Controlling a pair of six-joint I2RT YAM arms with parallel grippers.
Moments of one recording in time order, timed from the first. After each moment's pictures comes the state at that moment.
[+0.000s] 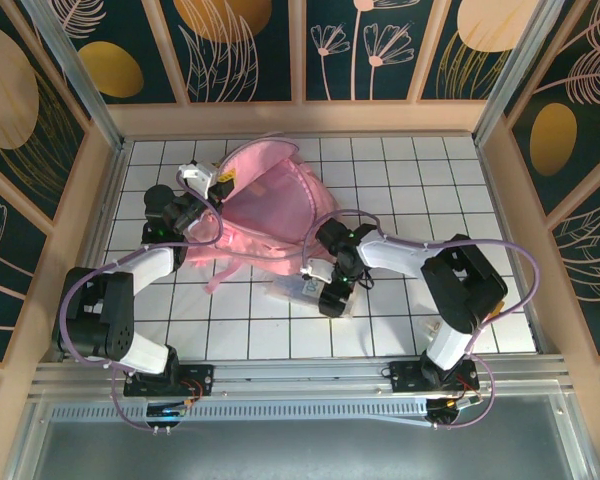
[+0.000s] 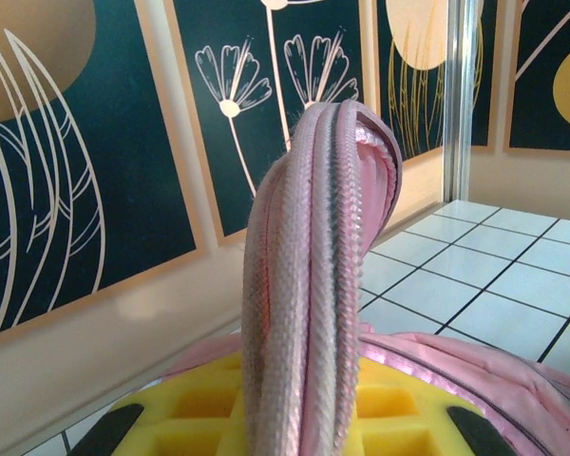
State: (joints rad) left arm -0.13 1.49 0.68 0.90 0.58 0.08; right arm 0.76 1.71 1.00 -0.79 -0.34 -0.50
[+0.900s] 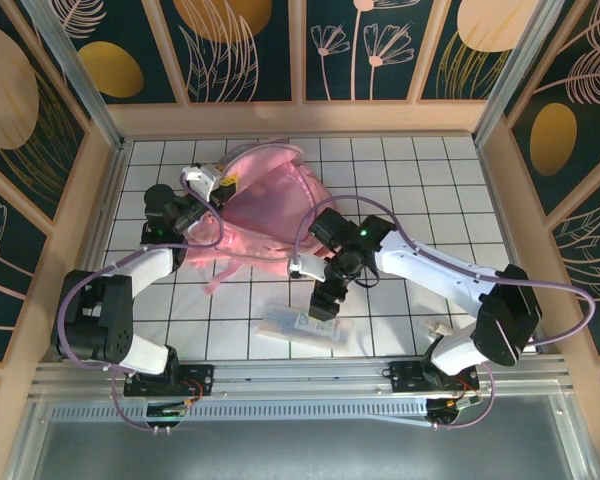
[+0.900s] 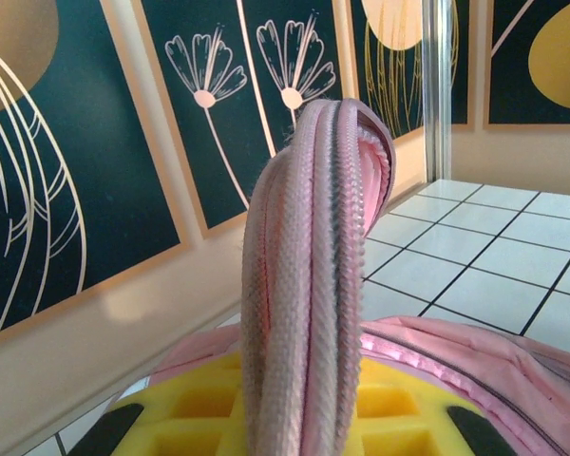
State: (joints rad) left arm -0.13 1.47 0.68 0.84 0.62 0.14; right arm 0.89 1.47 1.18 -1.02 -0.44 -0.45
